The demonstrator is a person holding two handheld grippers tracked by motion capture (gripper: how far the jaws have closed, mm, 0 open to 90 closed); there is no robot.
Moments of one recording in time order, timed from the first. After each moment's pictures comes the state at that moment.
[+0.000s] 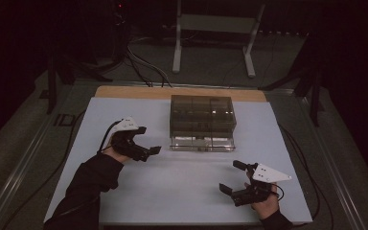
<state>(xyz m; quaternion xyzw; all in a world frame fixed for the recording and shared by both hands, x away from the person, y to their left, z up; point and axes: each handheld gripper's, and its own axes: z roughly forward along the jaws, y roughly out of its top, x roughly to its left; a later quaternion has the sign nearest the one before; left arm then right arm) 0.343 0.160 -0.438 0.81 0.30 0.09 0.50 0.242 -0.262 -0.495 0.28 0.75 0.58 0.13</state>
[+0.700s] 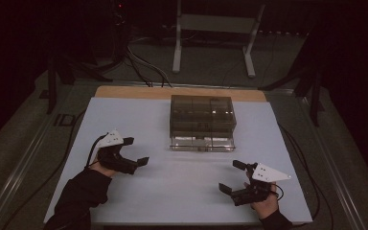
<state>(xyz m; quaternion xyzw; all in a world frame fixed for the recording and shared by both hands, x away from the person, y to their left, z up) 0.310 0.192 -0.464 0.80 0.32 0.10 0.50 0.244 -0.261 -0.496 0.28 0.75 0.58 0.13</state>
